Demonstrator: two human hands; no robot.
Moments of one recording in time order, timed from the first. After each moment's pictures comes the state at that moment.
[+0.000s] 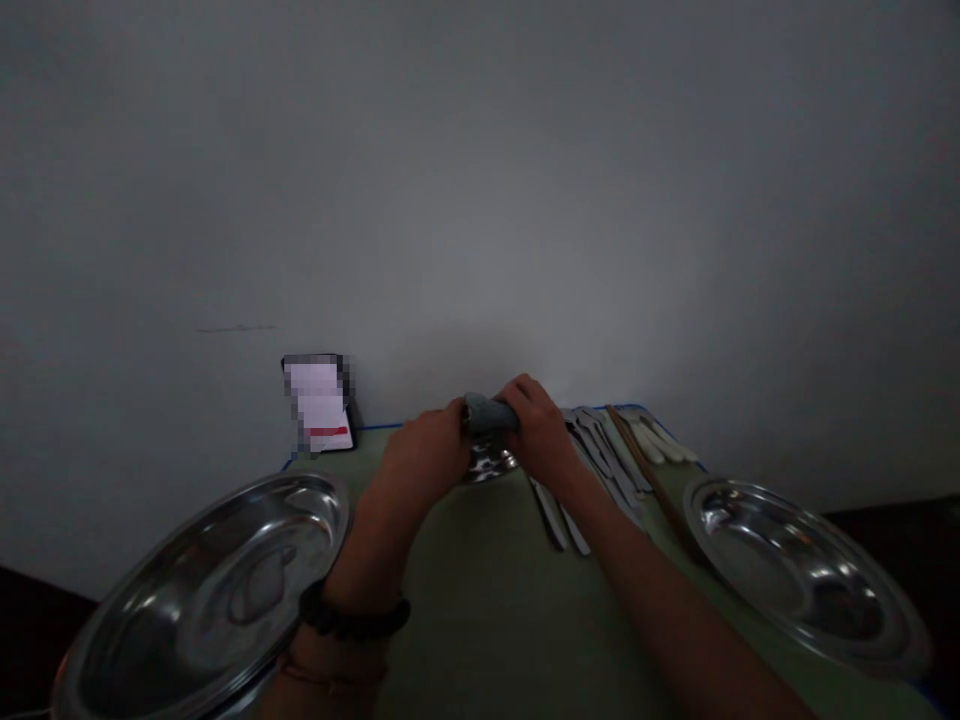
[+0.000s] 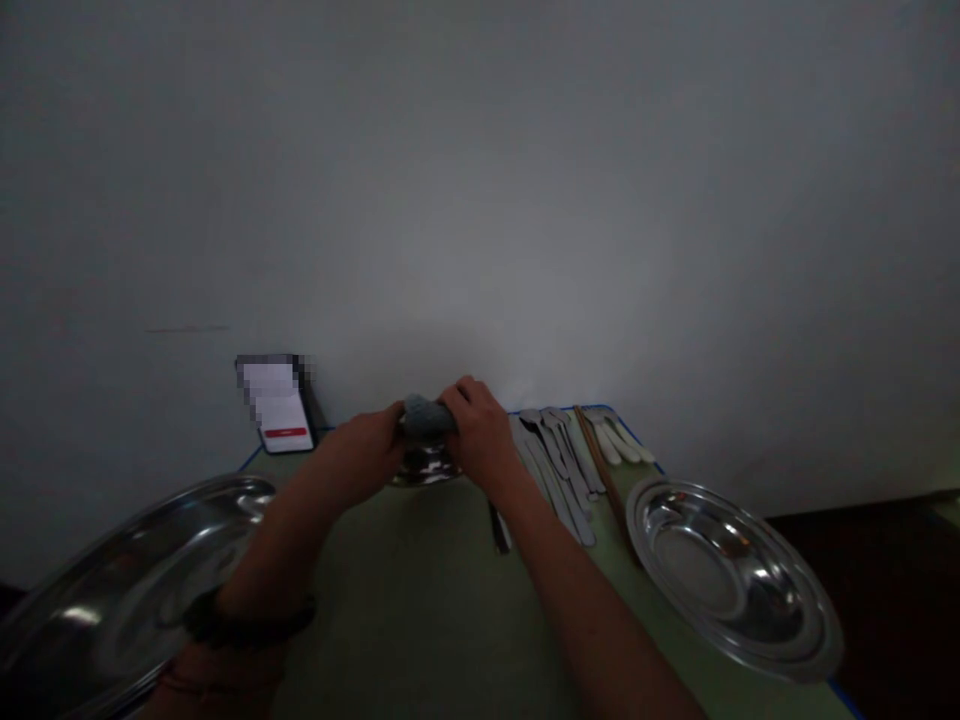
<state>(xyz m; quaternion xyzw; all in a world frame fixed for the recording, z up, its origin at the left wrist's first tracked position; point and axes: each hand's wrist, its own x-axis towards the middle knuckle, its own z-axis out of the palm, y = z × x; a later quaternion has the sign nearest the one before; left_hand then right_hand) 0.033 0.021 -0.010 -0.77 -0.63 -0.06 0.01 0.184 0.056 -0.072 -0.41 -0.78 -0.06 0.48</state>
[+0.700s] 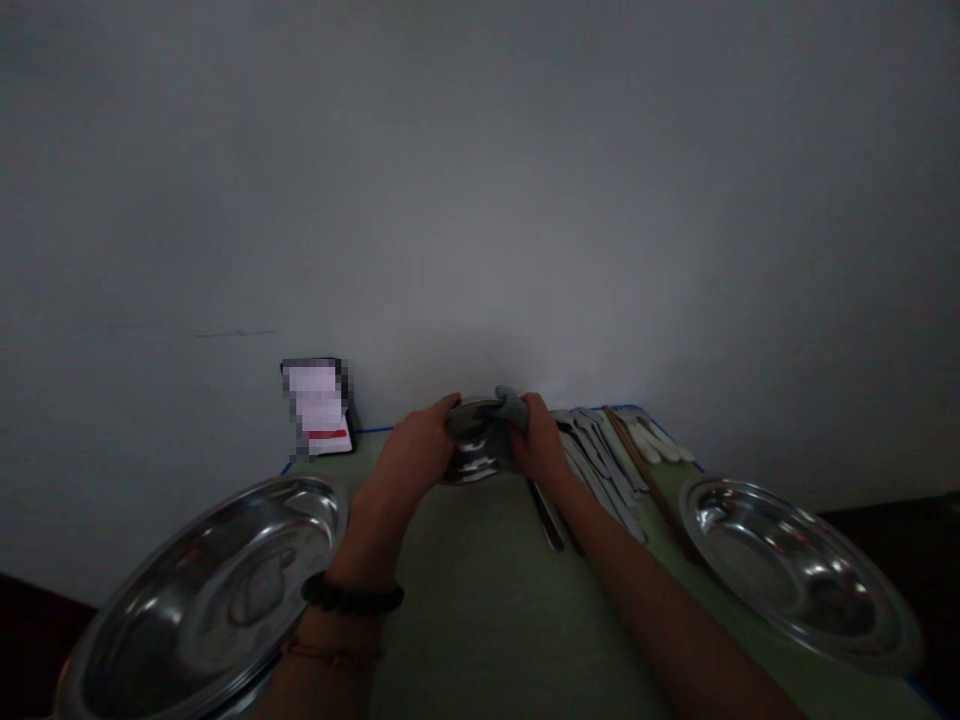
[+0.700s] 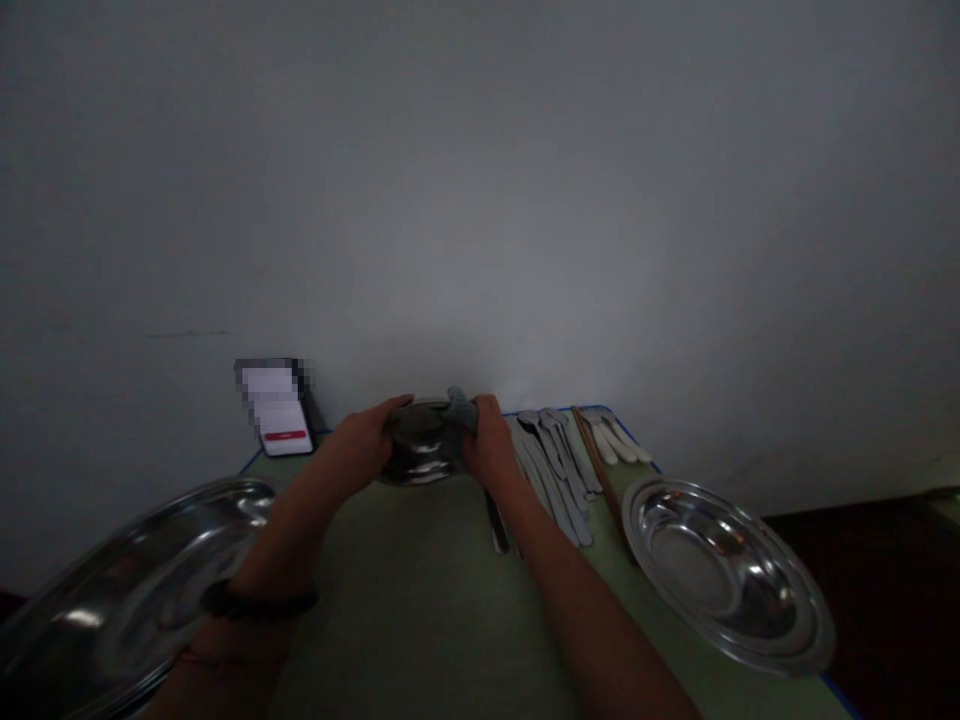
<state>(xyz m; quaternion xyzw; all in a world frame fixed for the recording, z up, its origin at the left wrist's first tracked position) 0.019 0.039 -0.025 -0.77 -0.62 -0.13 -0.03 0.193 0.081 -0.122 -0.46 -0.71 -0.02 0.53</state>
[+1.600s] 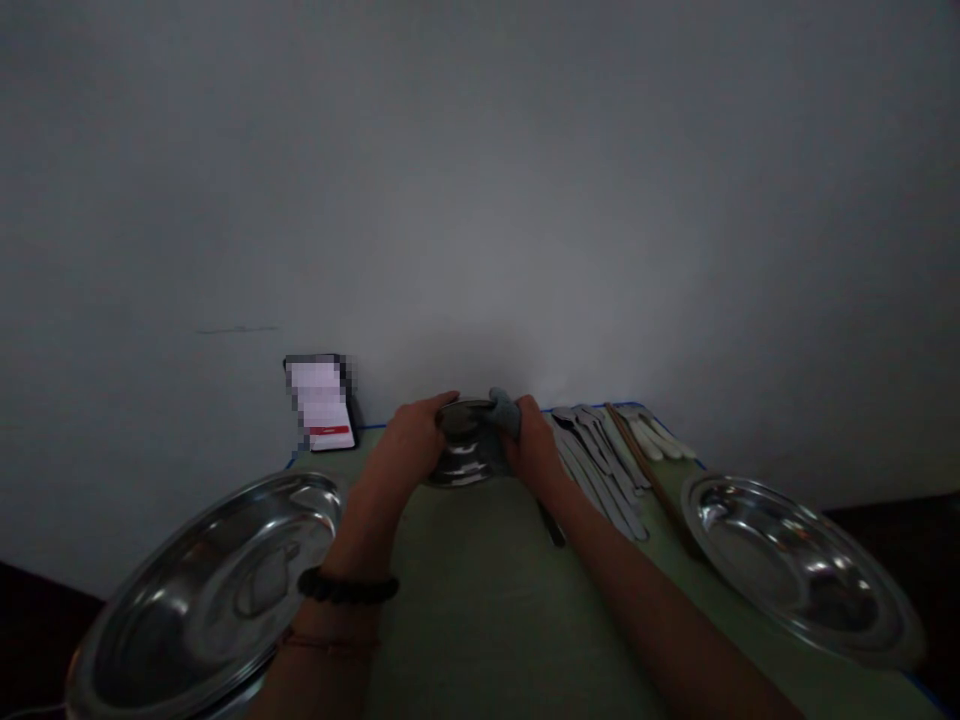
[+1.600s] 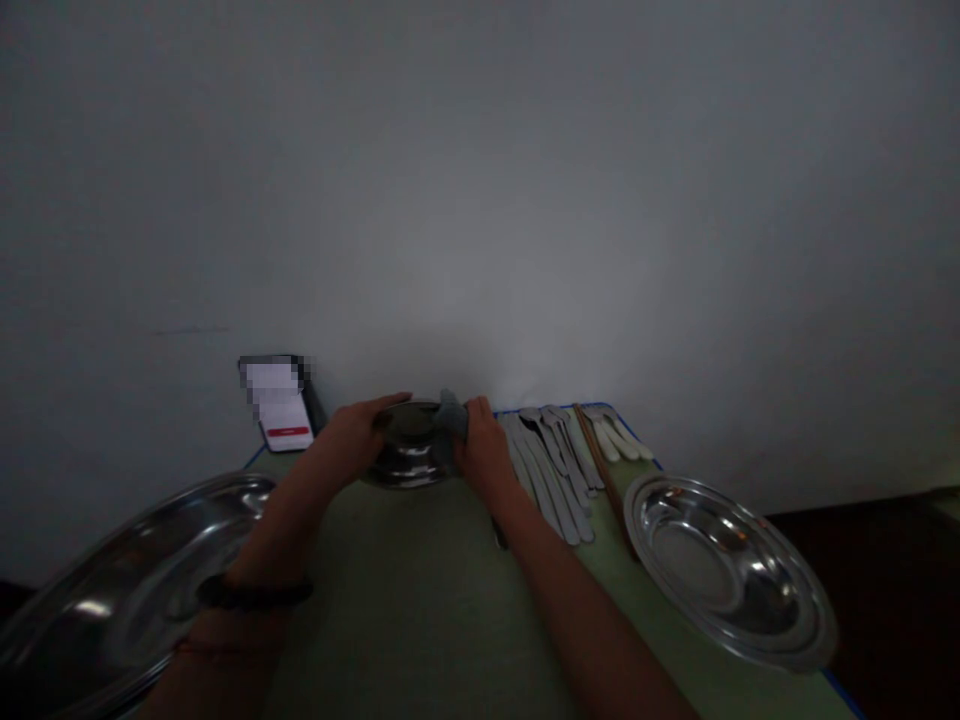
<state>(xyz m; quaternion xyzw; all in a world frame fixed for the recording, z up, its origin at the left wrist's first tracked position) 0.013 0.044 -0.023 -0.77 -0.60 -0.18 -0.07 0.178 0.070 -0.125 -0.49 -0.71 0.01 0.52</state>
